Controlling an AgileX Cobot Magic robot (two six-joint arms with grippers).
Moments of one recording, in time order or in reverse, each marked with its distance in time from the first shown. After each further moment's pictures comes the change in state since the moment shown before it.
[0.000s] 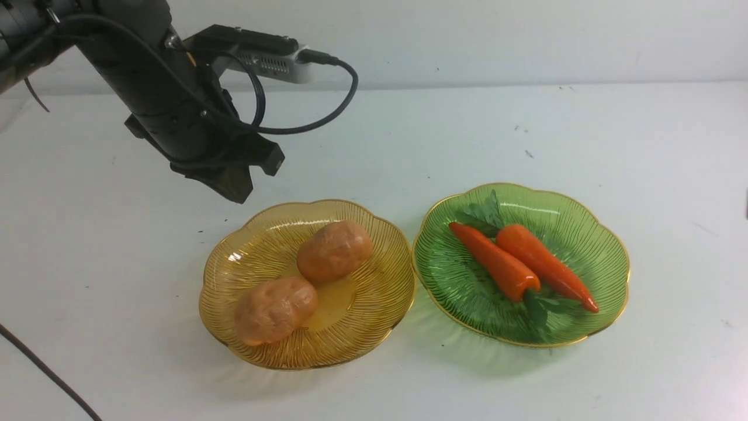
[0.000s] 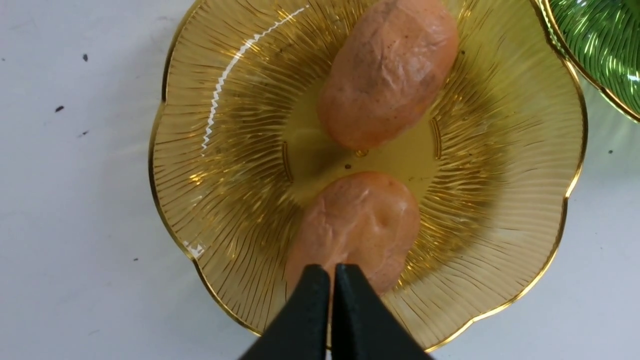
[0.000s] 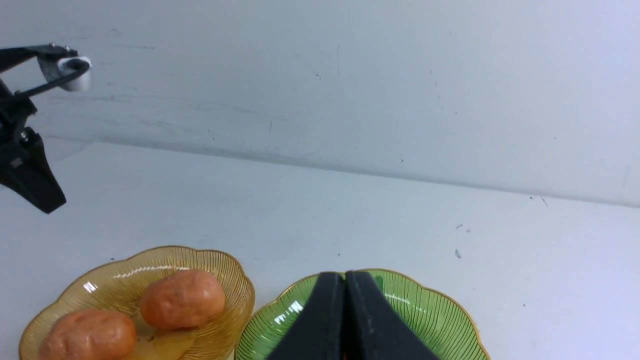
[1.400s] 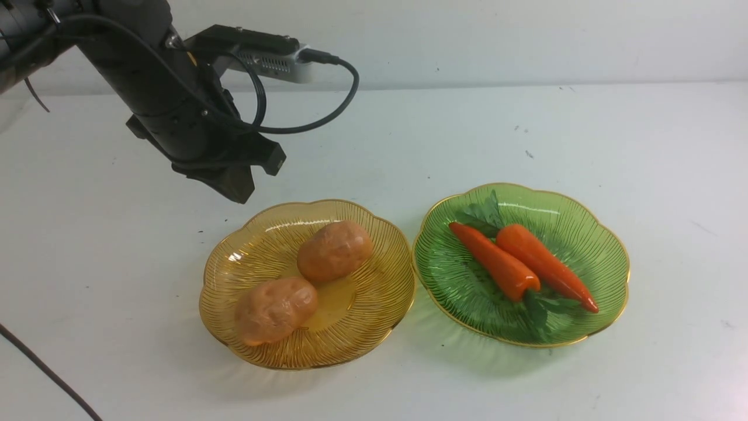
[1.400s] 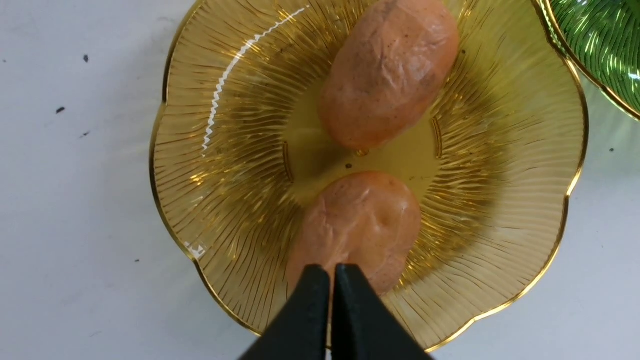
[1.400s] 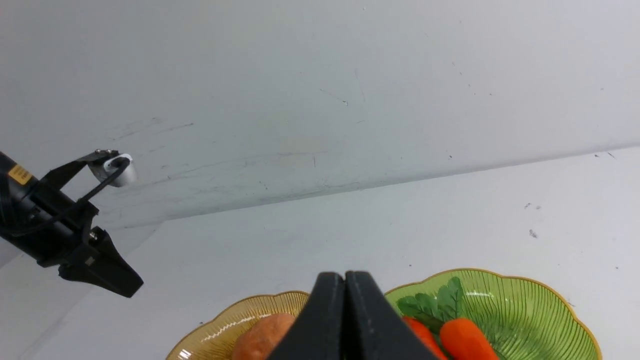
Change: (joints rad) right arm 0.000 -0.026 0.034 0.129 -0.038 0.171; left arm 0.000 0.000 0.000 0.000 0.000 0.009
